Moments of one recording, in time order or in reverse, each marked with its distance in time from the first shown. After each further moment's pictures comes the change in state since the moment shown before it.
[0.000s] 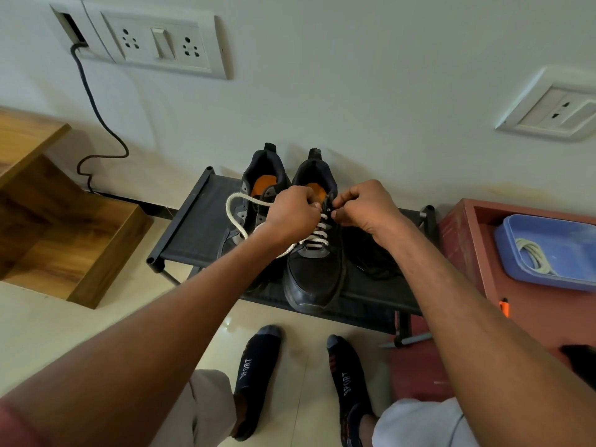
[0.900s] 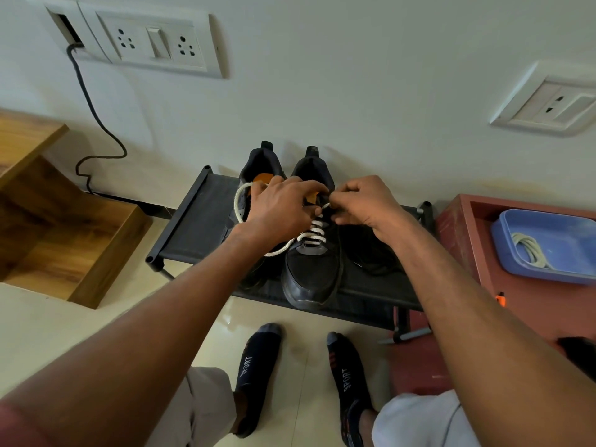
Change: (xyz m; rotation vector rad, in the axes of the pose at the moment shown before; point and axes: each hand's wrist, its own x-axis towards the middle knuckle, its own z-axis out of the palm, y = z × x) left_hand 0.005 -0.018 -0.009 0.409 0.076 0.286; right_hand -0.009 -0.007 -0.007 0.128 -0.056 0.025
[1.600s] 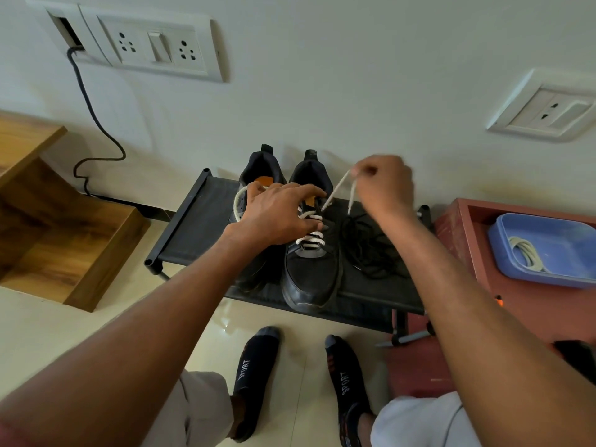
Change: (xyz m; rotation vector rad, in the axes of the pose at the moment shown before) left_hand -0.003 -0.006 -0.010 0.047 -0.097 0.078; right_hand -0.008 -0.024 -0.013 -0.305 0.424 -0.245
